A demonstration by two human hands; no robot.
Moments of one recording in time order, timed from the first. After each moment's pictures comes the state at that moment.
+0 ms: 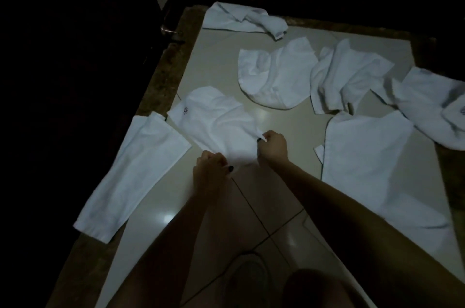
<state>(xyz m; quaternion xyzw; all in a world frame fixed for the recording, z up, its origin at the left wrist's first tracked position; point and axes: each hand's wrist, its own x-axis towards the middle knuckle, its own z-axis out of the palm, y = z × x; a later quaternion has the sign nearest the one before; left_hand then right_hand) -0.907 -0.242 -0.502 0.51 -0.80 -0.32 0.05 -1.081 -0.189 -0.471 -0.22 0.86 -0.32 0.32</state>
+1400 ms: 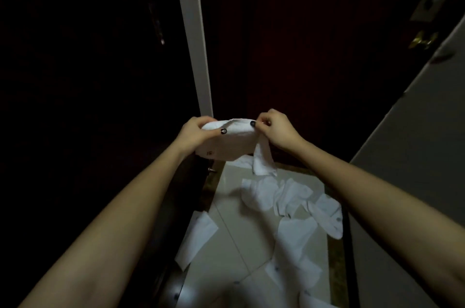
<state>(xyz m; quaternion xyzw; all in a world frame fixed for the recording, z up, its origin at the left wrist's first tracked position) -0.868 -0.272 0.428 0.41 -0.77 -0.45 0.21 -1.073 -0.156 0.435 -0.55 0.75 -0.33 0.17</state>
